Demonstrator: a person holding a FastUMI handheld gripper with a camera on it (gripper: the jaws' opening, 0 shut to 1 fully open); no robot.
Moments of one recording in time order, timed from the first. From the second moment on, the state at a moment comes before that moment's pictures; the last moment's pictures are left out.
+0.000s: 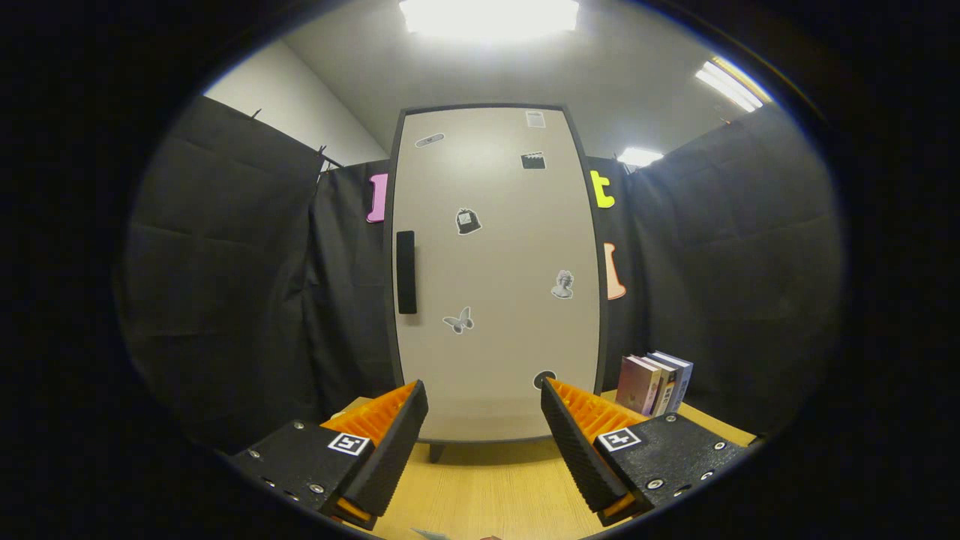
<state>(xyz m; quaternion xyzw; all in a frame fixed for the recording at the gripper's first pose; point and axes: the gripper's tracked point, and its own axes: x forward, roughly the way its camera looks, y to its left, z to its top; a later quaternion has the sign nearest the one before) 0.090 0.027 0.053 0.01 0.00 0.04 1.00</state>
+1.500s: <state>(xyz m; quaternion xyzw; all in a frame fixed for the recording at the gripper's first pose) 0.304 0.165 0.121 -0.04 0.01 0.13 0.99</state>
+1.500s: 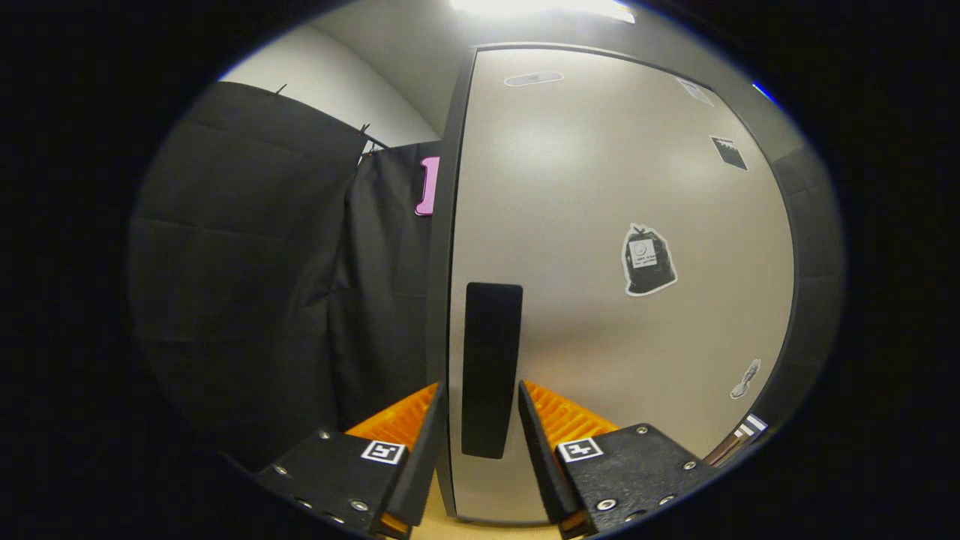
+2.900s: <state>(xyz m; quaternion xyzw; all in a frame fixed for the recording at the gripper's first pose) 0.181 0.109 0.137 -0.02 0.06 0.20 0.98</state>
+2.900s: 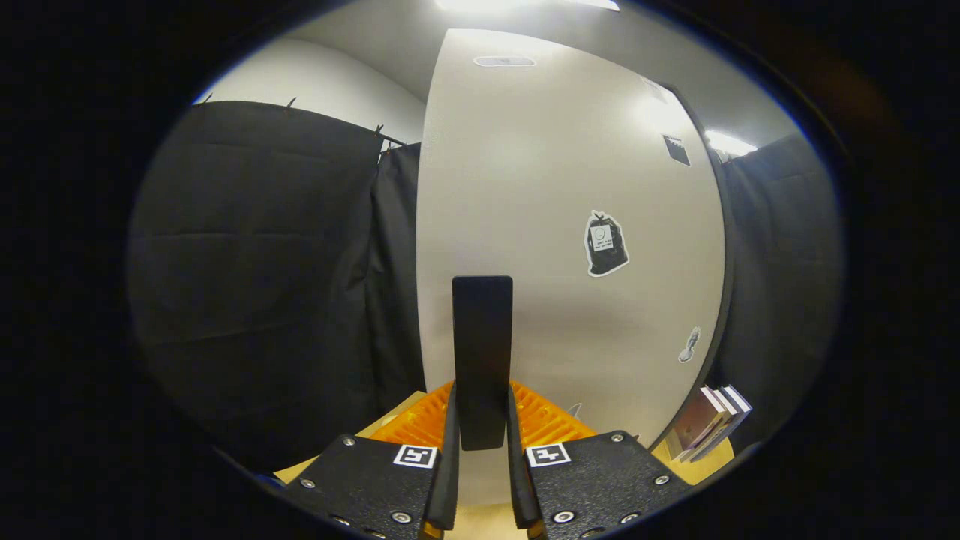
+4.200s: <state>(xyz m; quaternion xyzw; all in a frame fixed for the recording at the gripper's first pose) 0.087 -0.049 0.155 -0.02 0.07 0.09 0.99</state>
